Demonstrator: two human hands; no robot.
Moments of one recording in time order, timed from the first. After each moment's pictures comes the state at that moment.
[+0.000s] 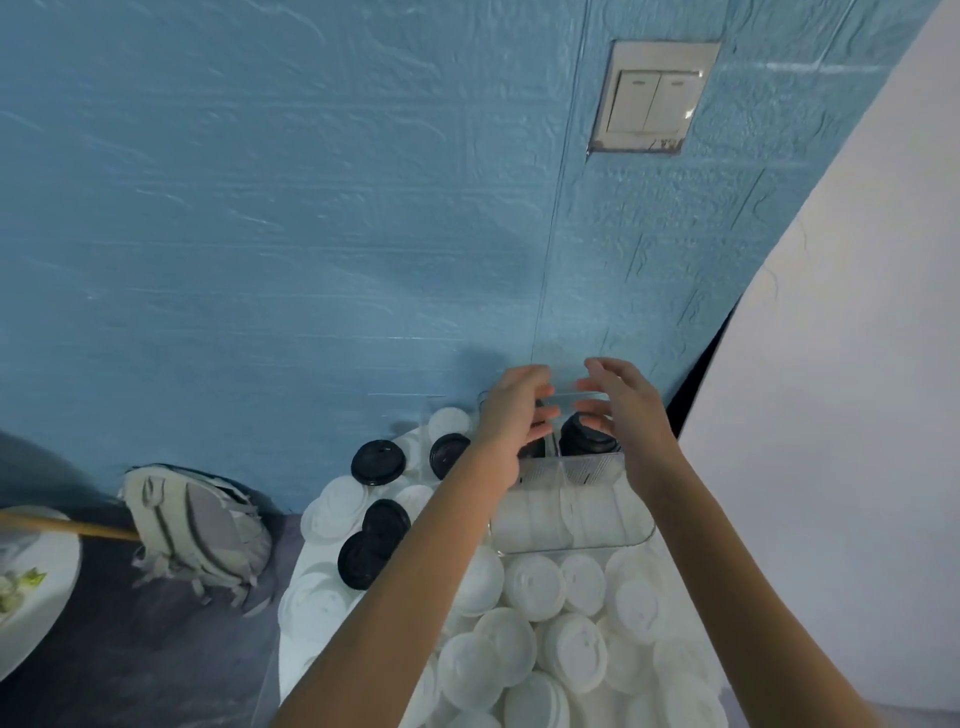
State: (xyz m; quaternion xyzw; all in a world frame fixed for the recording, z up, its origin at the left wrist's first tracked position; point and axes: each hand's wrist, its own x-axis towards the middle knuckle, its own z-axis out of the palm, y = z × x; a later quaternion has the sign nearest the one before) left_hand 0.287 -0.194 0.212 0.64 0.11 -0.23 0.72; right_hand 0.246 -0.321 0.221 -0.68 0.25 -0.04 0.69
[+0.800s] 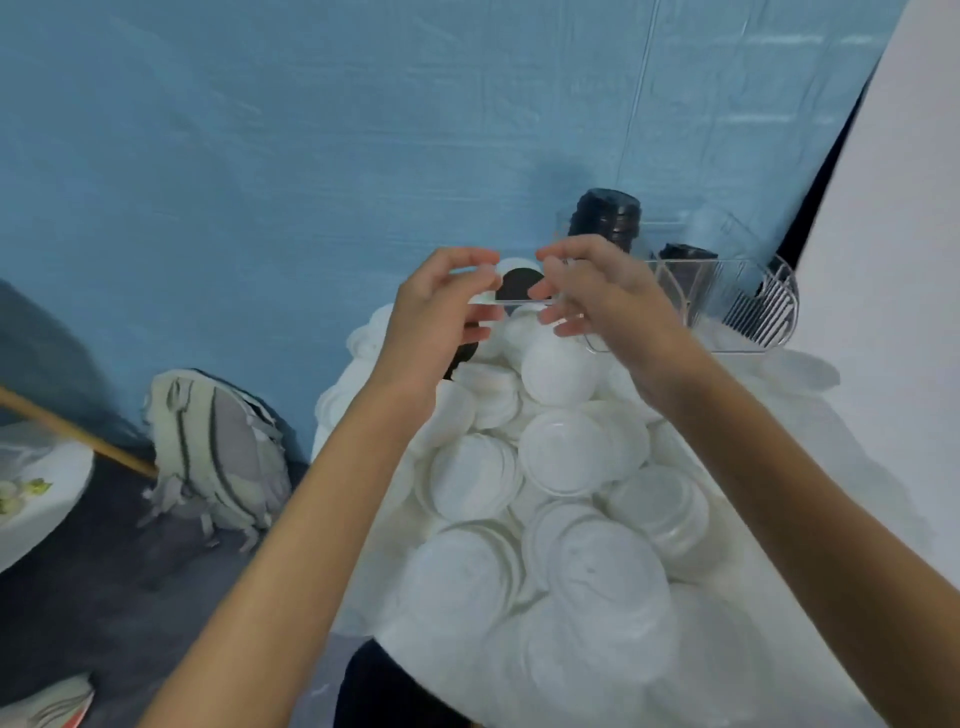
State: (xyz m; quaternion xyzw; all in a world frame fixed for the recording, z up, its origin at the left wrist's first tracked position) left_hand 0.129 -0.012 0.050 0.70 -0.06 0.02 0.71; right_hand 0.114 -0.181 0.060 -0.77 -0.04 -0.07 0.64
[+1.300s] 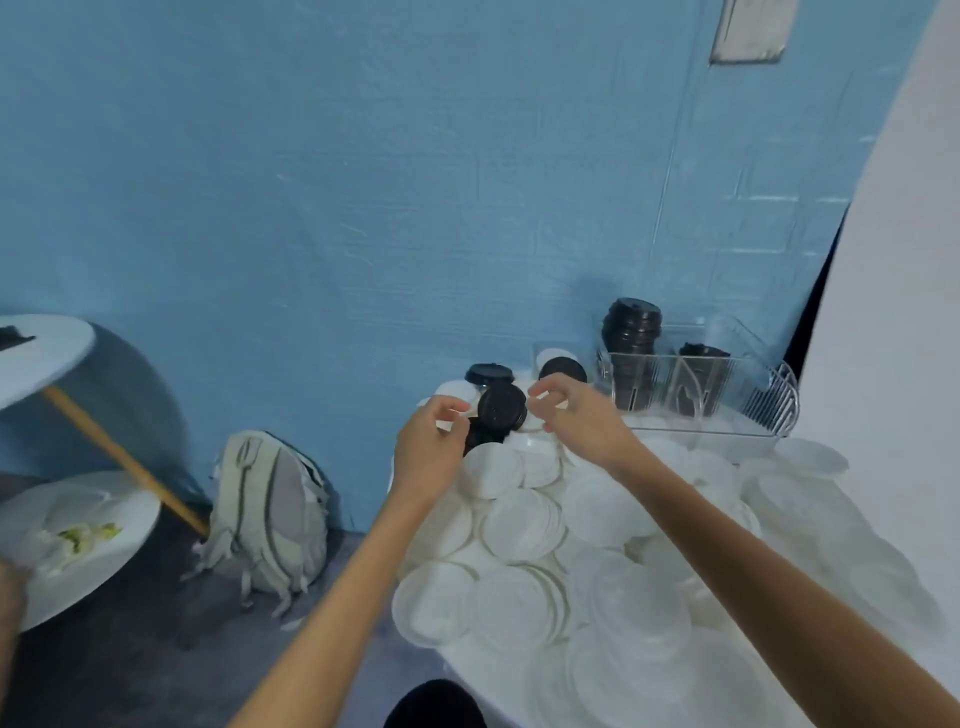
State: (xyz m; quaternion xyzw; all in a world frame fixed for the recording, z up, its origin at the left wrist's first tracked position) left_hand 0.122 0.062 -0.021 0.83 0.01 0.14 0.53; right_hand 0.126 -0.137 0.025 -0.89 -0.05 -0.03 0.45
